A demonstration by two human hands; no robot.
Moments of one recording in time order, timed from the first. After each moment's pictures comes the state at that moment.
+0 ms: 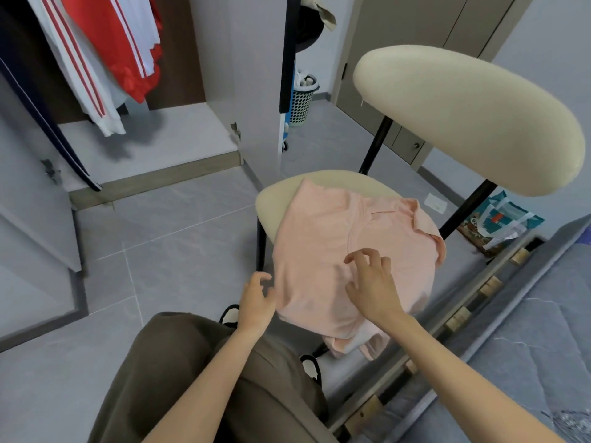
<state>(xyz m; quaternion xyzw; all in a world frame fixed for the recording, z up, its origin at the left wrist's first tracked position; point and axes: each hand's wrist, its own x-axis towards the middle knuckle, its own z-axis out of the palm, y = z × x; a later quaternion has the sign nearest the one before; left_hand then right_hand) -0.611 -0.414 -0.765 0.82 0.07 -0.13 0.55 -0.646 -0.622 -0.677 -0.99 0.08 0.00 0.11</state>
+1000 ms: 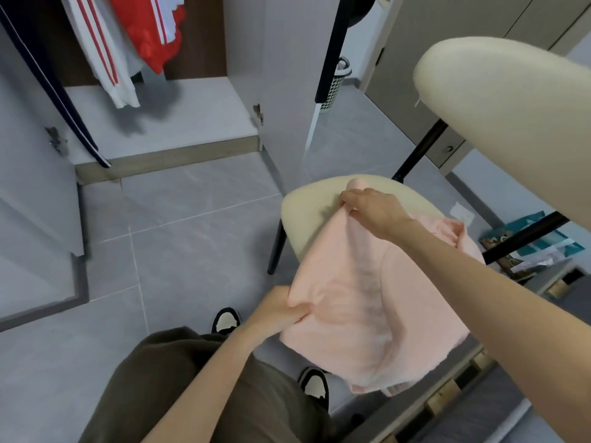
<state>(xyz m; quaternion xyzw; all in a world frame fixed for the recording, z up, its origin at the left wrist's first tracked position) -0.560 -0.394 -0.737 0.76 -0.01 -0.34 0.55 -0.435 -0.617 -0.644 -0.99 -0.15 0.05 -0.04</state>
